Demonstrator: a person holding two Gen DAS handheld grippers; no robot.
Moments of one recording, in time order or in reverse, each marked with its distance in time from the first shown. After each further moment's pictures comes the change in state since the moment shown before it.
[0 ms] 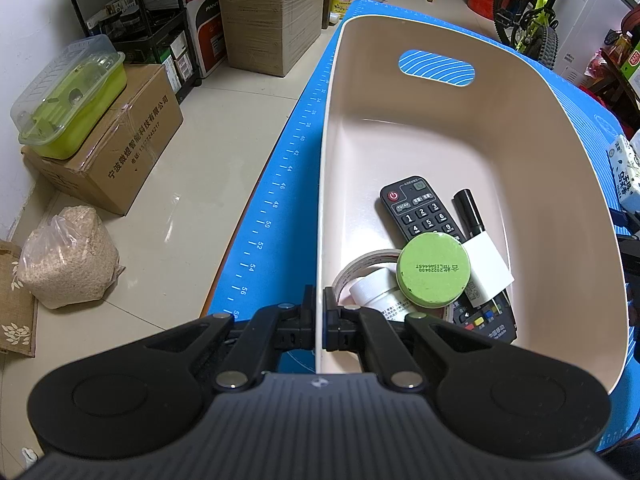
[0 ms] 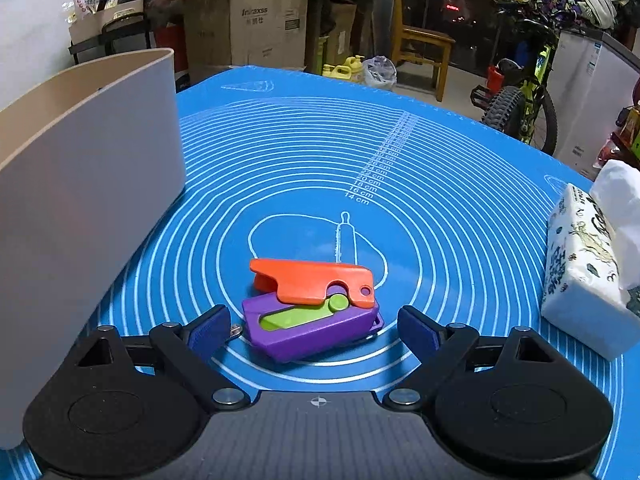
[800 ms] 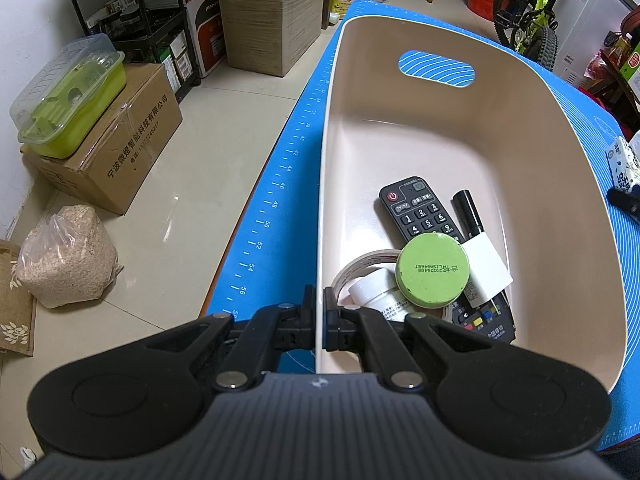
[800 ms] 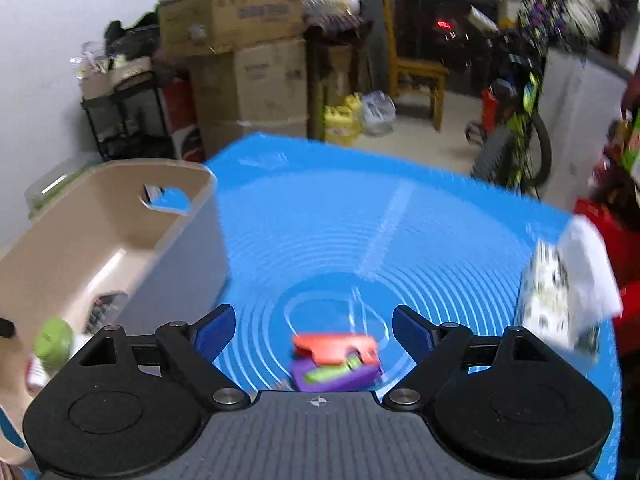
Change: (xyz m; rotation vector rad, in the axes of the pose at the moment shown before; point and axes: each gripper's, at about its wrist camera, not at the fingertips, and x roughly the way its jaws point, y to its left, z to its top) left arm 0.000 0.000 0.000 0.000 0.000 -0.001; right arm -0.076 -0.003 0.043 0.072 -0.081 0.040
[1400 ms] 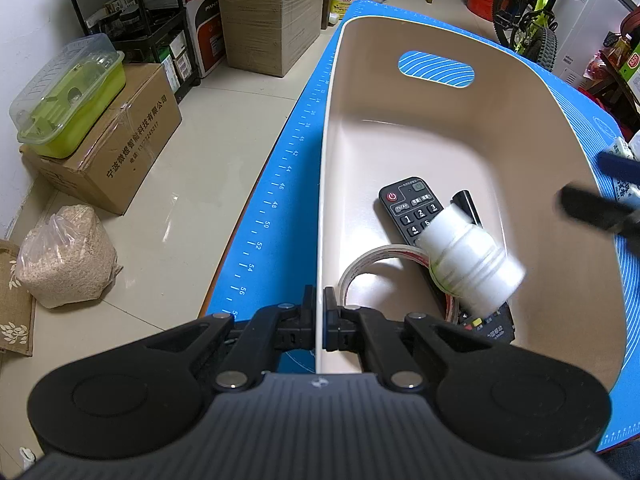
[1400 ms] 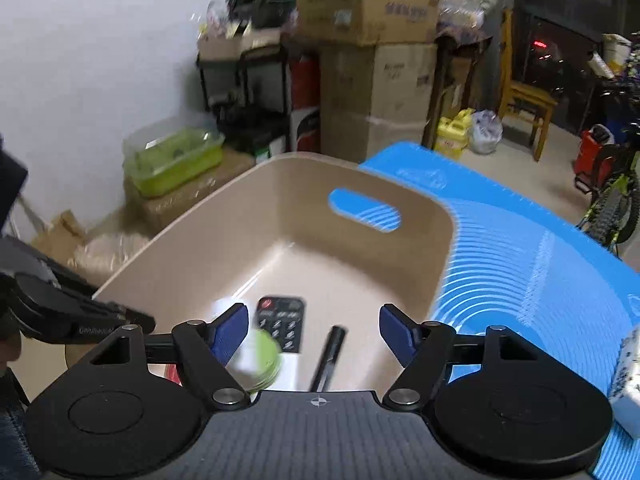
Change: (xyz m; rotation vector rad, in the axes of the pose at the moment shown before) left arm 0.000 0.000 0.000 0.000 0.000 0.000; right arm -0.033 0.150 0.027 -0.215 0.014 0.206
